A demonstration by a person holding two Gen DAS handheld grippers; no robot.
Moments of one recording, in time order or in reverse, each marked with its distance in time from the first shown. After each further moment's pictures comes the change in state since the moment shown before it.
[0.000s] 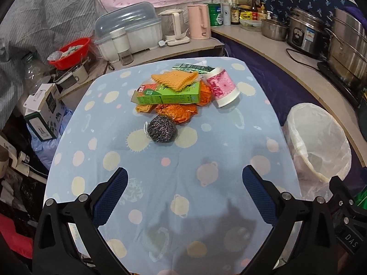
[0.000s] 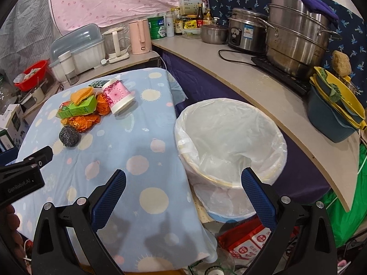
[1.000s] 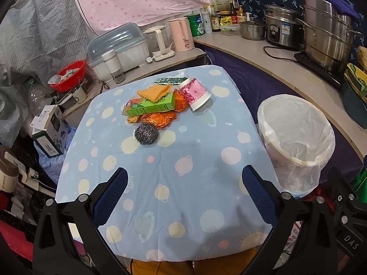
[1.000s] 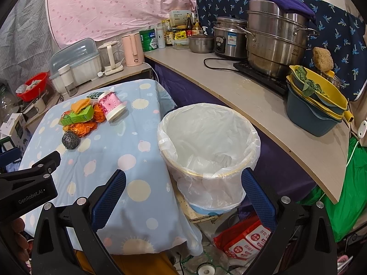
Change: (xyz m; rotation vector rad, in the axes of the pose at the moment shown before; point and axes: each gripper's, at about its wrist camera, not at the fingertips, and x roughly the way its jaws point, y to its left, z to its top) left arm -0.069 -0.067 -0.026 0.124 -0.078 0.018; right arm -0.060 -0.054 -0.021 0.050 -0.069 -0.010
